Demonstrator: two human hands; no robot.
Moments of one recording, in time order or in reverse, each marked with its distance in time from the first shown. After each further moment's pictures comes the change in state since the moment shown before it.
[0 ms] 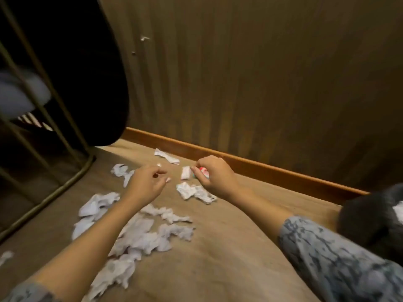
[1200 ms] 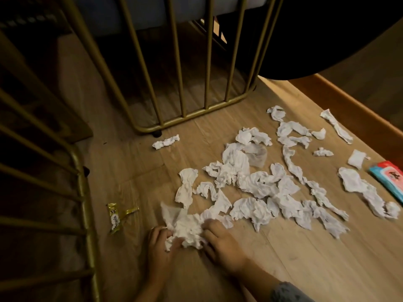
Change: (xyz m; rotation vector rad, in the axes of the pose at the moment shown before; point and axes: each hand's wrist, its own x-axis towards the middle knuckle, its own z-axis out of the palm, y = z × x) left_hand -0.419 -0.243 0.039 -0.086 0.509 -0.883; right_hand -0.167 -0.189 0.370 0.327 -0.699 -0.573
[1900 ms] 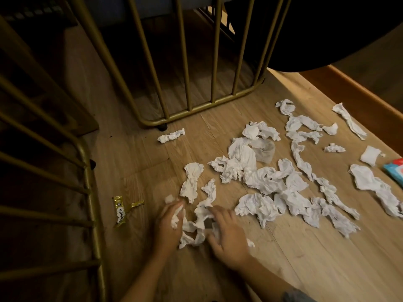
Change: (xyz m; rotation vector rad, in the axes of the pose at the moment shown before) left_hand 0.040 0.024 -0.008 -0.014 -0.029 0.129; right_hand 0.005 -0.023 -0.012 0.022 0.169 0.282
